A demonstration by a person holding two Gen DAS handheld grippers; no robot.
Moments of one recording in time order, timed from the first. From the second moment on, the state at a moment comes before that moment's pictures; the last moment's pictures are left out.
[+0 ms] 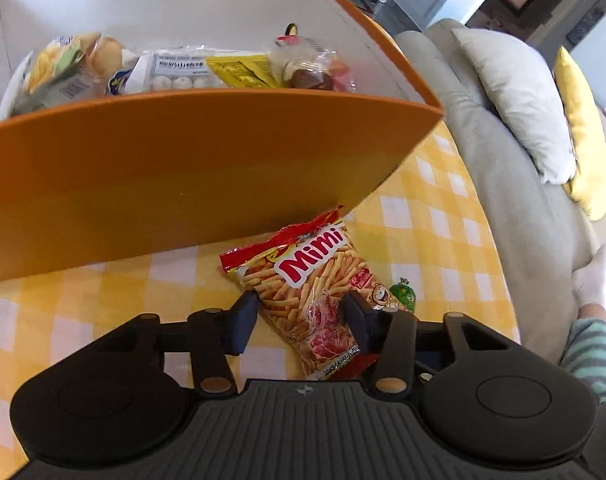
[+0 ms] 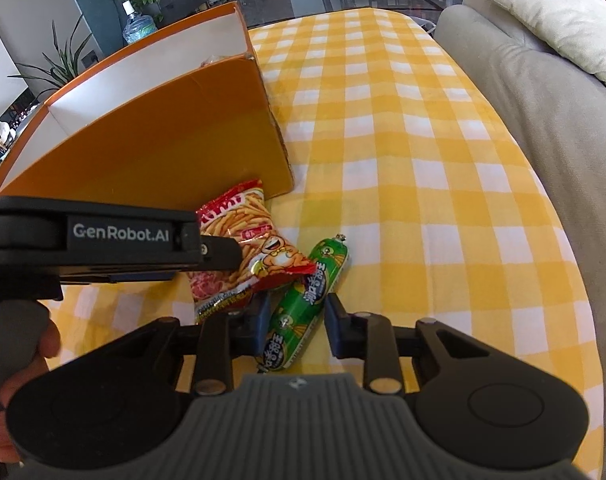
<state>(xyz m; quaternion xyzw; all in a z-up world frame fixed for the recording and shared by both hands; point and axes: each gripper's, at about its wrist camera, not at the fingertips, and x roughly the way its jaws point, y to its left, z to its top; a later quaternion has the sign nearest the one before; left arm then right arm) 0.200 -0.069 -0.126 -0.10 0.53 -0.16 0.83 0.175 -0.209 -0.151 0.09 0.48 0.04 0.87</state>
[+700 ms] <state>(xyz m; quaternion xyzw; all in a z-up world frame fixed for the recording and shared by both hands) 0.145 -0.007 -0.107 0.00 0.64 -0.20 0.74 0.109 -0.191 -0.142 0.02 0.54 0.10 0.84</state>
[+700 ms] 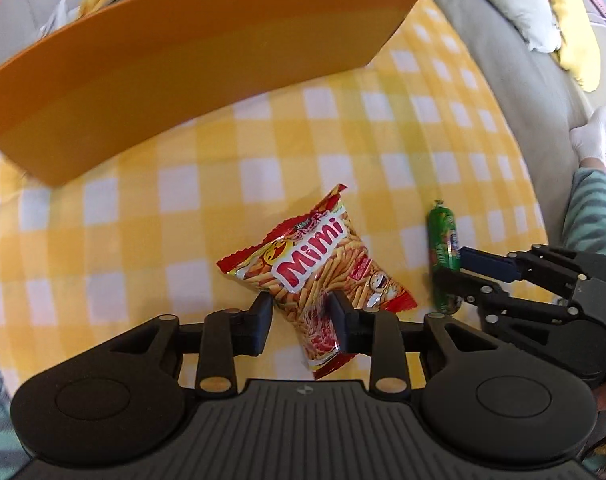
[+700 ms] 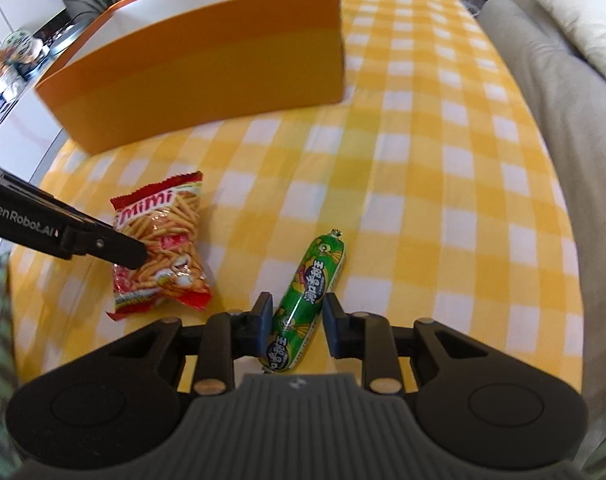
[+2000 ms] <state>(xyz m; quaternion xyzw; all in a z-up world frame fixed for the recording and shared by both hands) 0.114 -0.051 -0.127 -0.04 0.59 -0.05 0.81 0.111 -0.185 -0.153 0.03 0.52 0.10 0.85</state>
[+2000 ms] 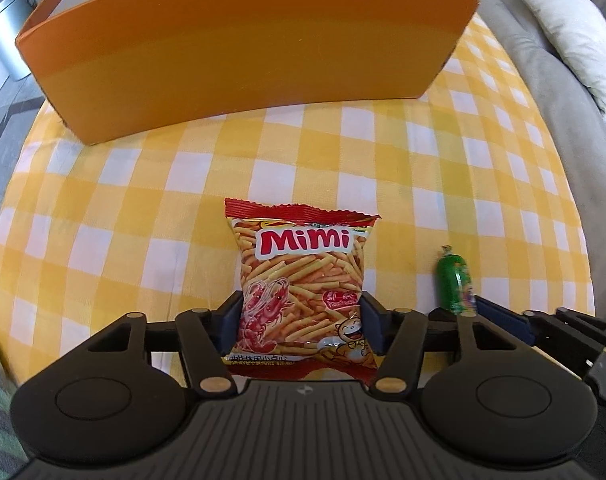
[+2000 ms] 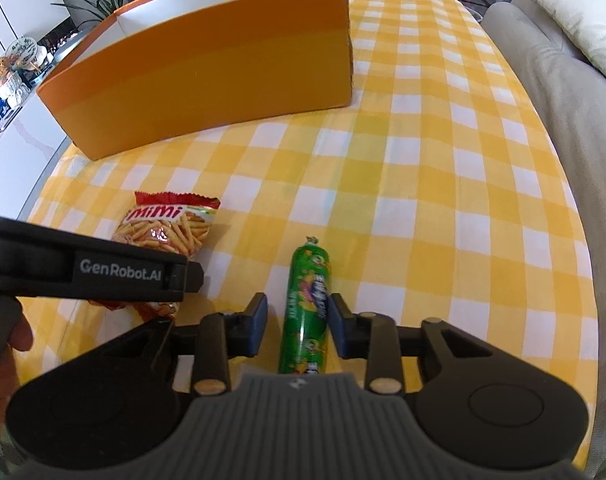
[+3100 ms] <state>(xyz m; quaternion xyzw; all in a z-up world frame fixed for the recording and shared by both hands) 0.107 -0.002 -0.016 -0.05 0.45 -0.10 0.89 0.111 -0.174 -0.063 0.02 0.42 0.12 0.90</state>
